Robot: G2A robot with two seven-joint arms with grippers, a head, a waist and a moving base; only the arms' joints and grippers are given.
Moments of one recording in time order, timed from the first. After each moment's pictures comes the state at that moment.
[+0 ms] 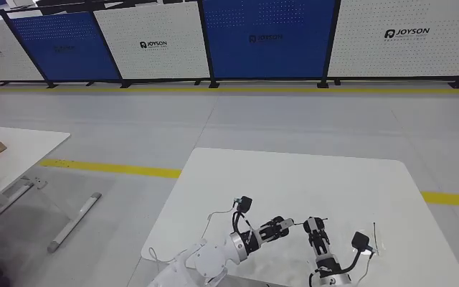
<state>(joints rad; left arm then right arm) 1.43 -1.16 -0.93 -1.69 -0.02 -0.13 -0.27 -1.72 -1.31 1.15 -1.69 -0.32 -0.22 -0.19</state>
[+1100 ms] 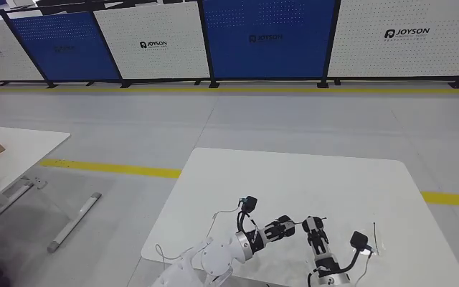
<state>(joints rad) 1.38 -1.18 -0.89 -1.65 -0.03 -0.10 -0.26 -1.72 -1.32 1.16 -1.69 -0.34 -0.22 -0.19</state>
